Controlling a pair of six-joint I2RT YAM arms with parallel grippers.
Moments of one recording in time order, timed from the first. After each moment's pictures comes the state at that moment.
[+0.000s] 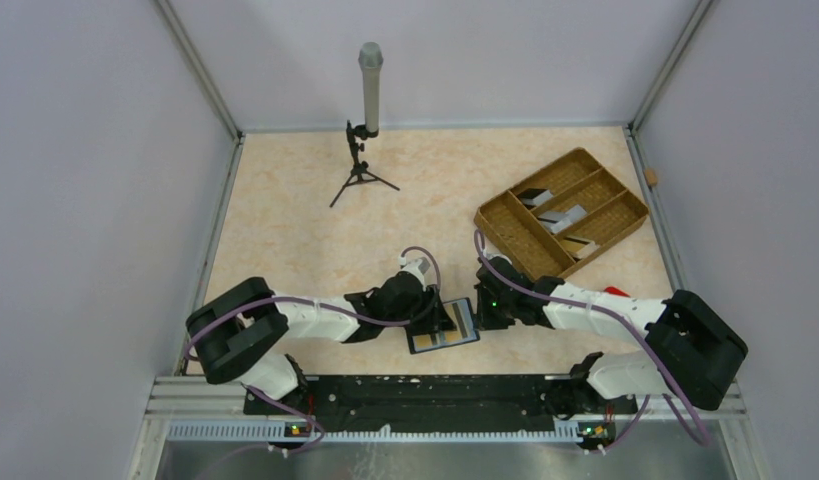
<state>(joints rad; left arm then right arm) -1.01 1.50 0.53 0.29 0.12 -1.05 0.84 1.29 0.56 -0.32 -0.01 0.73</state>
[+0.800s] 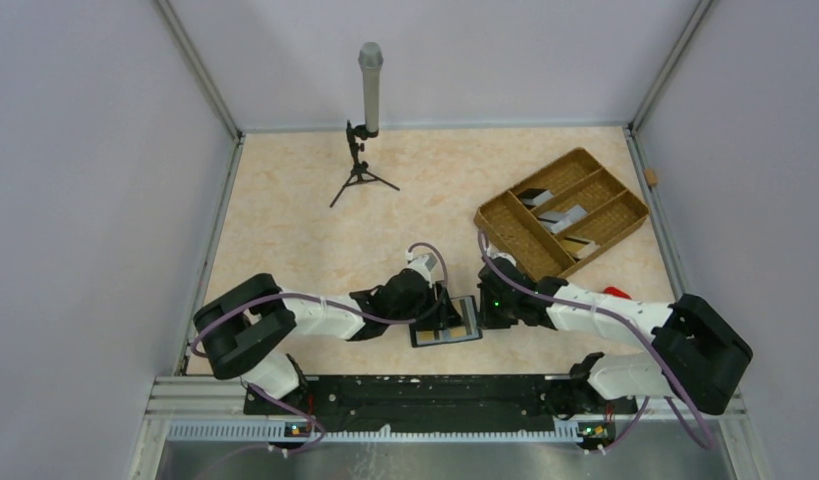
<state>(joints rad) -1.01 1.55 0.56 0.36 0.12 -1.01 0.84 1.27 0.56 -0.34 0.03 0.74</state>
